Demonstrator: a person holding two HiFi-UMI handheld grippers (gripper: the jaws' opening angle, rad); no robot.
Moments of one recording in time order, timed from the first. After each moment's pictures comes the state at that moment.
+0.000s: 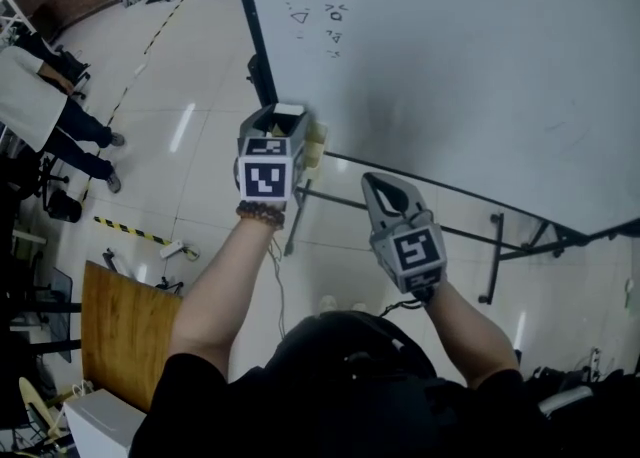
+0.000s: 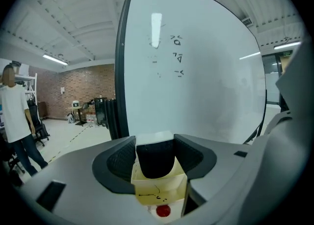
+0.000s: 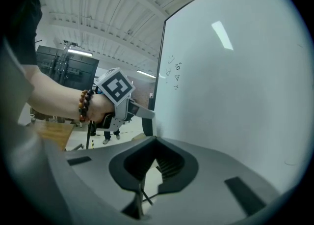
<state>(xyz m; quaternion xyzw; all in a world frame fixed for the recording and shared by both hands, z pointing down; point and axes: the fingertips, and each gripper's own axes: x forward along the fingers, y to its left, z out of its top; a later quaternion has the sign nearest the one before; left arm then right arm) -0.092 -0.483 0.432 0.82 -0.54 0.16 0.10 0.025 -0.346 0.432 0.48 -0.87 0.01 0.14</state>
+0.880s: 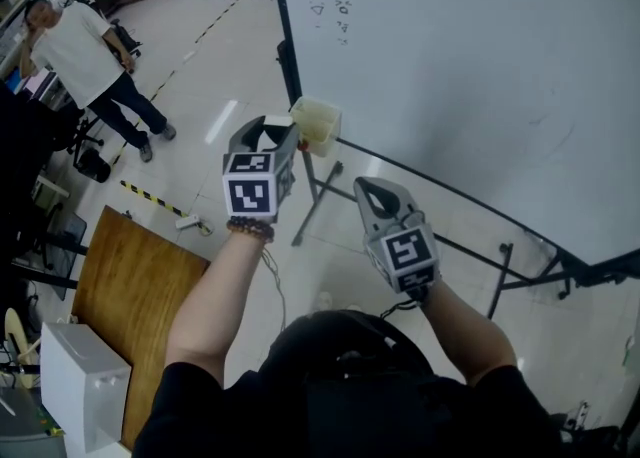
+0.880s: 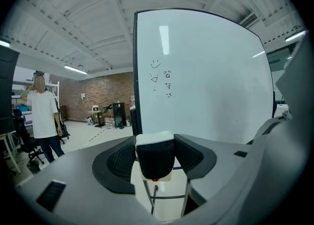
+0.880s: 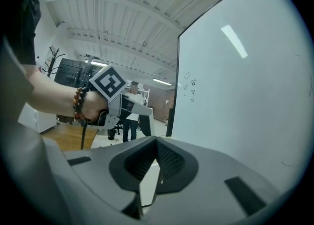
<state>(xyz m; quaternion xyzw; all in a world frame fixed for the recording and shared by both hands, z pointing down) -0.117 -0.351 0.385 0.77 -0.62 0.13 0.09 0.030 -0.258 0.408 0.38 -0.92 -0.02 0.11</state>
